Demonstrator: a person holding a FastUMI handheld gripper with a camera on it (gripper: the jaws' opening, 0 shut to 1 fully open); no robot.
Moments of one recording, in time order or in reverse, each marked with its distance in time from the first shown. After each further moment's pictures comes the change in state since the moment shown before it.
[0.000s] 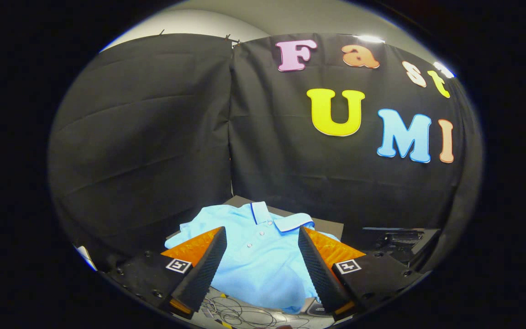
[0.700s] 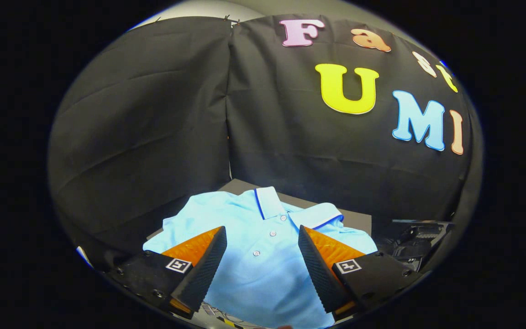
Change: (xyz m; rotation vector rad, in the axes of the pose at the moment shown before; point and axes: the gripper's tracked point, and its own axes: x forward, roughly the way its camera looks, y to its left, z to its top) arm 0.092 0.017 -0.040 -0.018 0.122 -0.015
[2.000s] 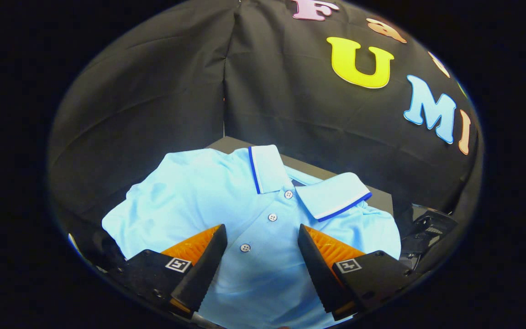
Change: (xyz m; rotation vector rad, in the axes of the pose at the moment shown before) arm 0.051 -0.004 -0.058 -0.066 0.190 -0.014
